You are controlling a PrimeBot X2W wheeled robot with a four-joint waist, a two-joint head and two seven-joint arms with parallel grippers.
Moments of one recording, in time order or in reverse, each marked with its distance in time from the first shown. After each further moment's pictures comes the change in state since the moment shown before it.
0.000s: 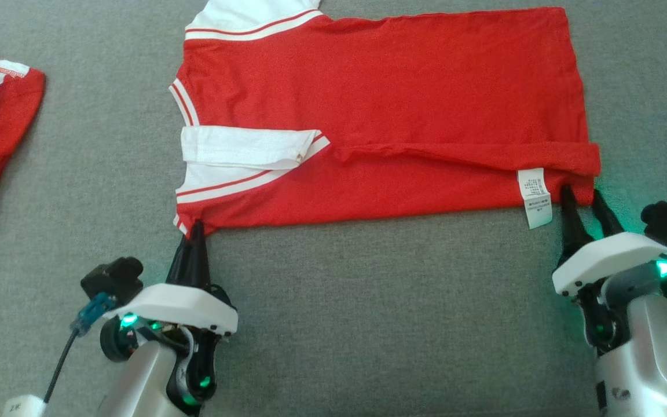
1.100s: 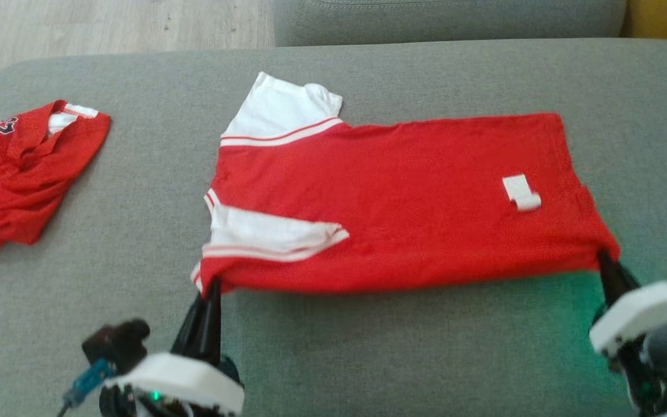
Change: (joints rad) left arm 0.255 0.105 -0.066 -0.369 0.017 0.060 0.082; right arm 0.218 0.003 -0.100 -0.292 0.061 0.000 0.295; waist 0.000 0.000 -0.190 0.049
